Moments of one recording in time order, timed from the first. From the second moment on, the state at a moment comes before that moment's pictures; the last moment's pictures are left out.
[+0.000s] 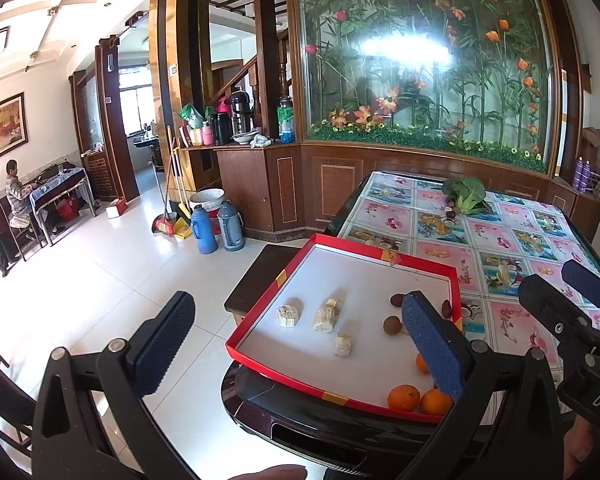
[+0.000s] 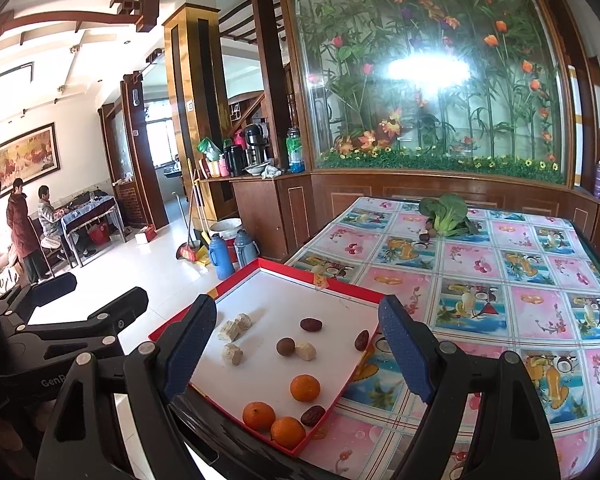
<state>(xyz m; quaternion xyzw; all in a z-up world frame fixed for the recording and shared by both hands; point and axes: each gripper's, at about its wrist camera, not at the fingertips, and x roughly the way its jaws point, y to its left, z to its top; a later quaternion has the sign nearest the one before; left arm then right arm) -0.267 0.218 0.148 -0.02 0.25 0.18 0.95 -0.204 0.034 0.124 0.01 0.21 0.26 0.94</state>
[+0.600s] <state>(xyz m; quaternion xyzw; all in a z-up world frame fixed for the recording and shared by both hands) -0.266 0.224 0.148 -0.02 0.24 0.18 0.95 -0.196 0.042 0.124 0.01 0.21 0.25 0.94</state>
